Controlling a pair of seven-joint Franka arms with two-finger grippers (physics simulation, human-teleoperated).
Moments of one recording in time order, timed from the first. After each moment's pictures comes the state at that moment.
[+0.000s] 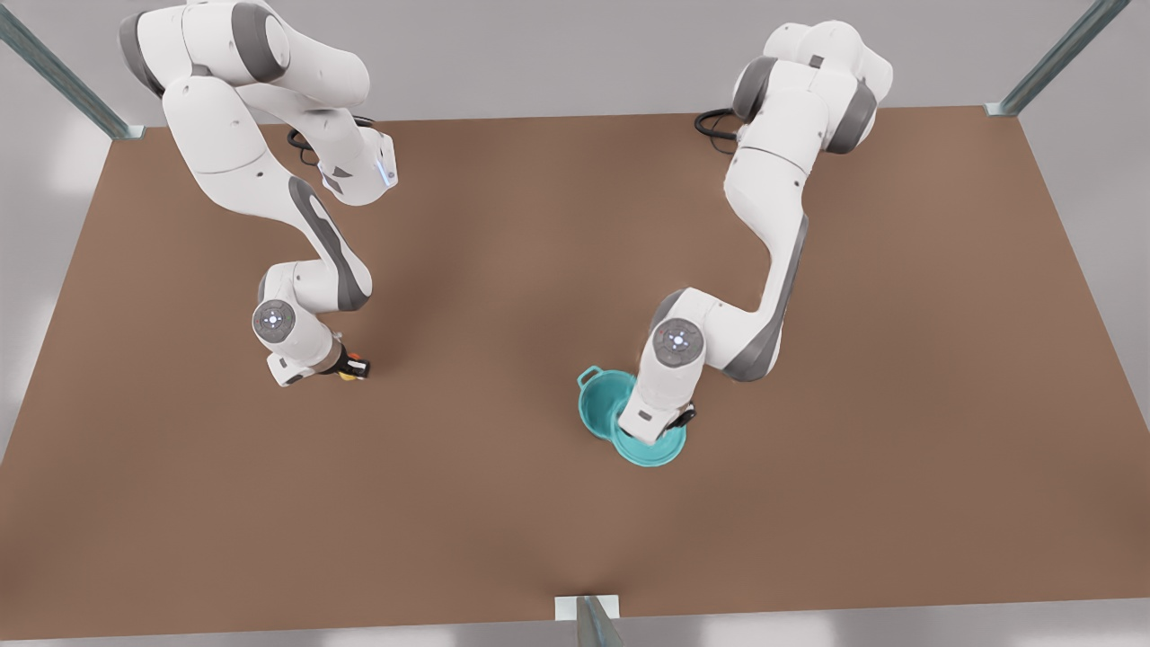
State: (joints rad) left arm -0.52 0.82 0.06 -1.22 0.05 2.16 -0.69; right arm 0.01 0.41 0.06 -2.31 -0.03 2.66 0.32
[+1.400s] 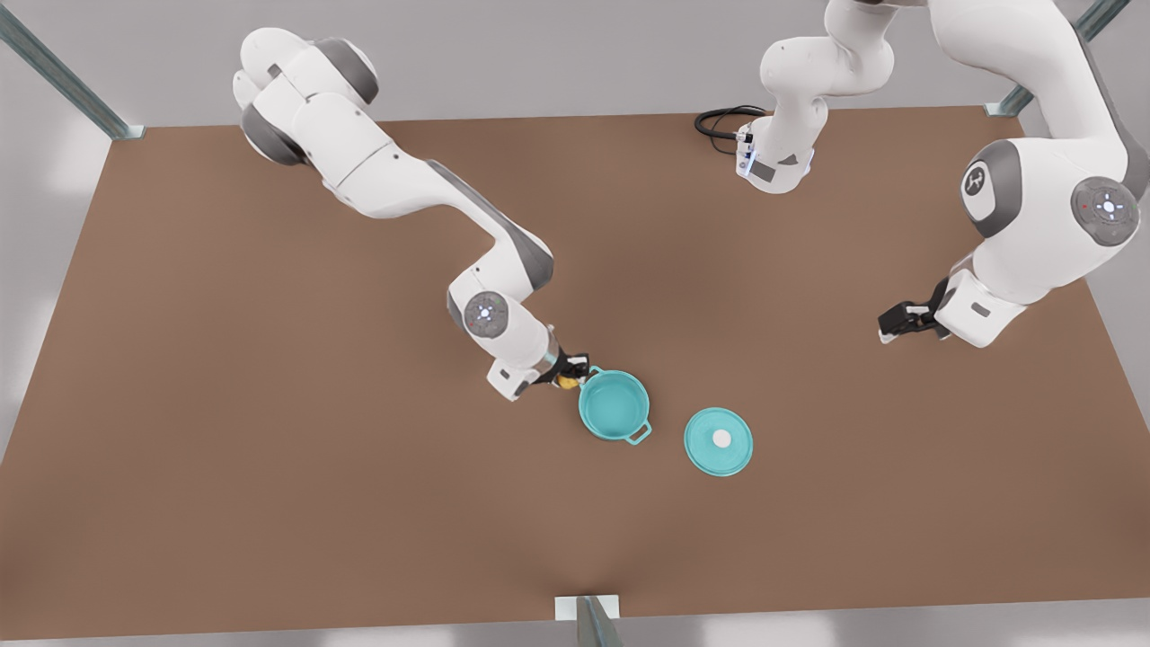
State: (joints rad) left arm -0.03 0.13 0.00 -1.61 -0.04 1.75 -0.05; right arm 0.41 0.76 0.34 -1.45 0.07 2.42 0.59
